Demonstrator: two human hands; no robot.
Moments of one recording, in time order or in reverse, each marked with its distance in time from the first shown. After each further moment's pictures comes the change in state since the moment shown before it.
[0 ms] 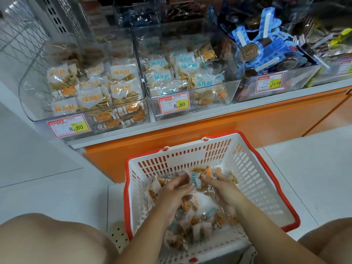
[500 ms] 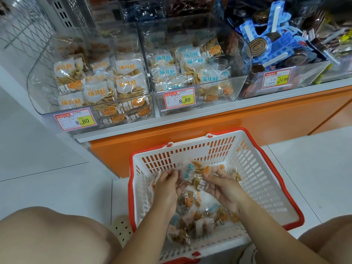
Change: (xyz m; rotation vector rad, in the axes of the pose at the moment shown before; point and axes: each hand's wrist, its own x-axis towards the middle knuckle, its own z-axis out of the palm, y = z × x) left_hand -0.004 0.013 0.000 -0.315 0.264 0.013; right_hand -0.003 0.002 0.006 0.127 -0.009 0.042
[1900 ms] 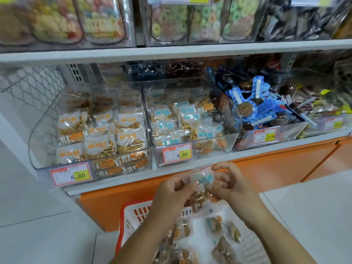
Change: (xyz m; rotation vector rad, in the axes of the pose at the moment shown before) left_hand -0.035 0.117 0.065 0.634 -0.277 0.472; right_hand -0.036 -0.130 0.075 -0.599 0.035 -0.539
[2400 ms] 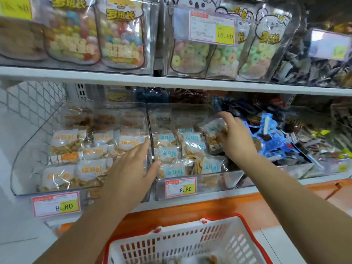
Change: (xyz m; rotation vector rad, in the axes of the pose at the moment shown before) left_hand 0.059 0.068 -0.091 0.931 0.353 0.295; right_hand 0.175 -0.099 -0.018 -1.102 0.331 -0.428
